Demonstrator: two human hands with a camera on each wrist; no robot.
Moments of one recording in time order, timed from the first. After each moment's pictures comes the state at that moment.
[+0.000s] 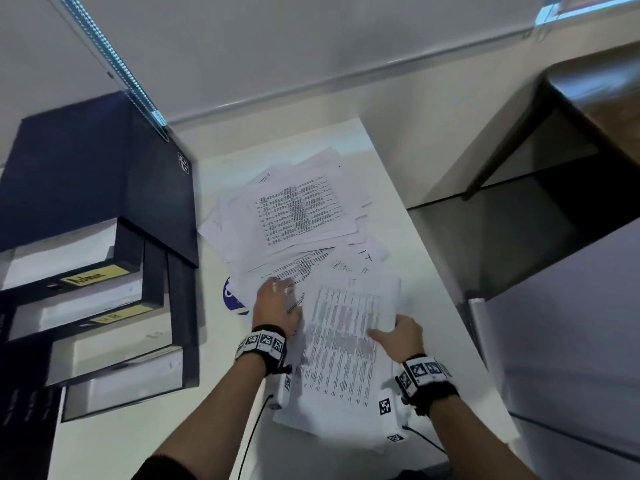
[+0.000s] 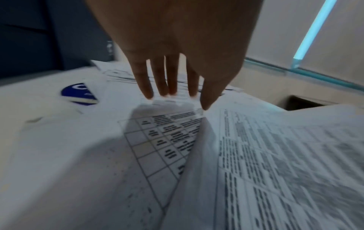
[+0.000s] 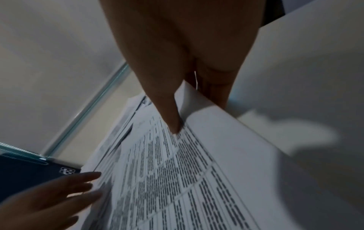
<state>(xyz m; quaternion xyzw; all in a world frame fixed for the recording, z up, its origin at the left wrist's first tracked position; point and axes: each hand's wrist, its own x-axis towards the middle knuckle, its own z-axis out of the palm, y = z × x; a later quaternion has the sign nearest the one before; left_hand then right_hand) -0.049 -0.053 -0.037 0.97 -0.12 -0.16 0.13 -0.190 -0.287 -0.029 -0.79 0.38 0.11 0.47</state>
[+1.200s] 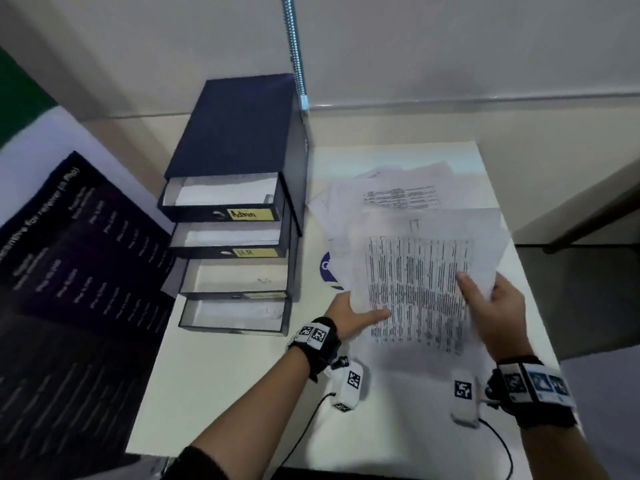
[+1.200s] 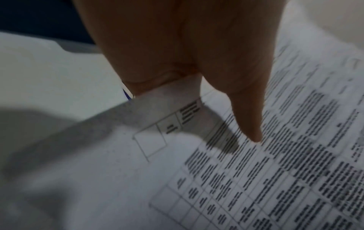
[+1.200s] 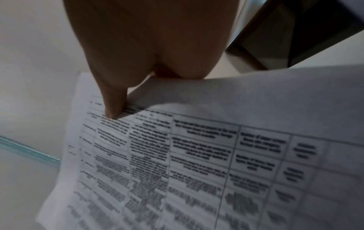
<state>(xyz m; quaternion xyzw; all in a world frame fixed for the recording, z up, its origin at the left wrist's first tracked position) -0.115 0.029 0.048 0.79 0.02 -0.31 0.53 -0.165 -0.216 0.128 -0.78 0.16 -0.13 0.59</state>
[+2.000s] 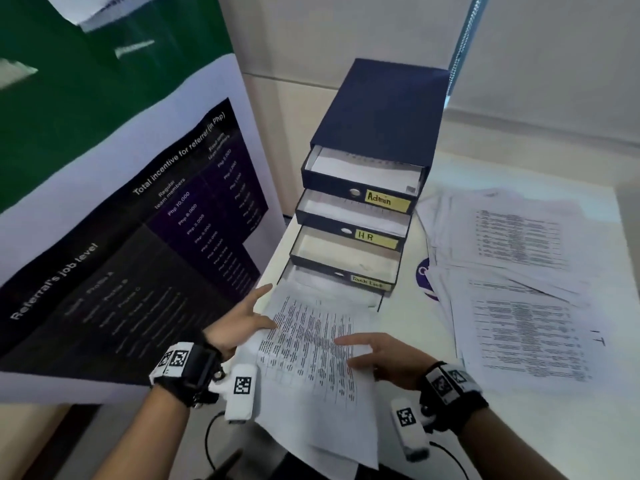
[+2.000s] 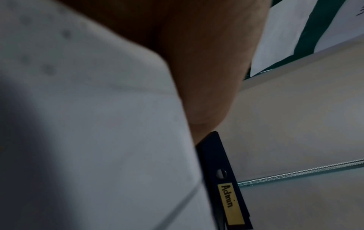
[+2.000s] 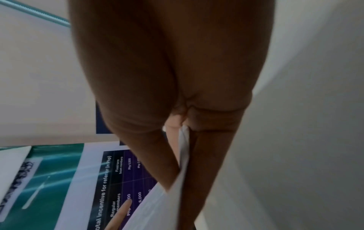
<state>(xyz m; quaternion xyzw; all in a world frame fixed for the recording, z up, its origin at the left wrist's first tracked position) -0.213 0.375 0.111 0.75 0.20 -0.24 0.58 -0.170 0.073 0.064 -0.60 -0.01 0.54 0.59</state>
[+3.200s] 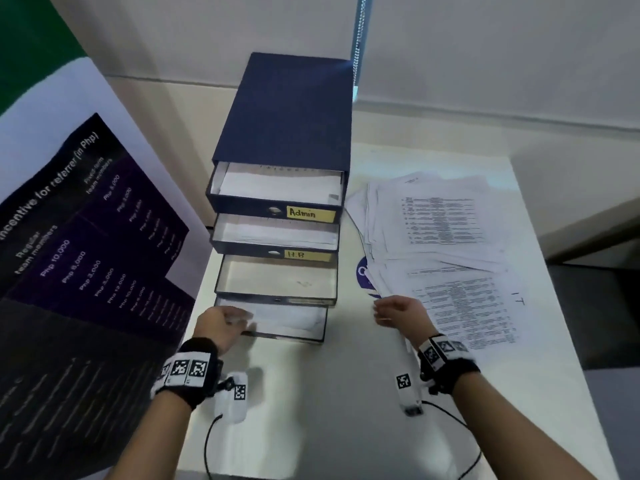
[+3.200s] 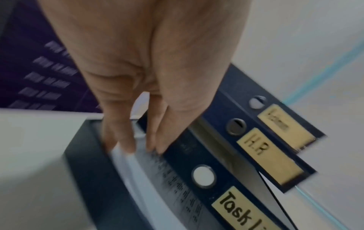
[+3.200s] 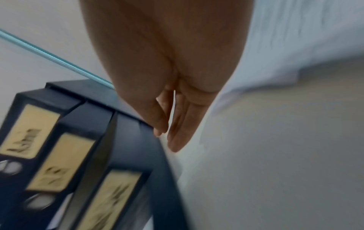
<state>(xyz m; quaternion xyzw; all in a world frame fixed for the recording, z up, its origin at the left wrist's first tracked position) -0.106 0.336 0.052 0.87 0.21 -0.23 0.39 -0.088 -0.030 0.024 -0.70 0.25 0.17 0.65</state>
